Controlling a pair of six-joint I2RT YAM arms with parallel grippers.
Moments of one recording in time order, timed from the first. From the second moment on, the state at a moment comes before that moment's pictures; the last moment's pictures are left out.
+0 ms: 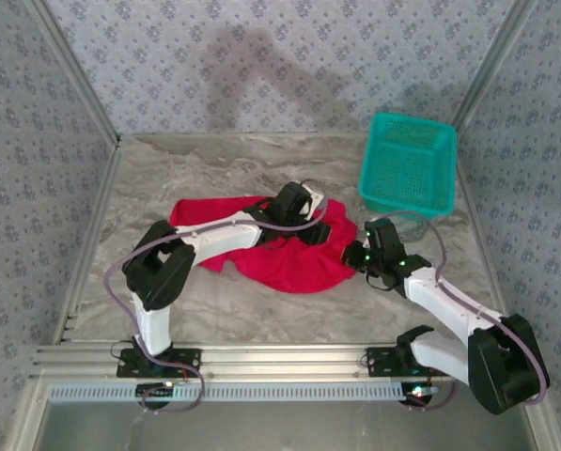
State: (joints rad) left arm -0.86 1.90 1.34 -0.20 0.16 -0.33; right arm 0.39 1.08 0.50 -0.25 -0.16 0.73
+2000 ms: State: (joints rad) left arm -0.67 1.76 1.43 -0.31 0.49 -0.71; right arm 0.52 1.09 0.50 -0.01 -0.07 0.90
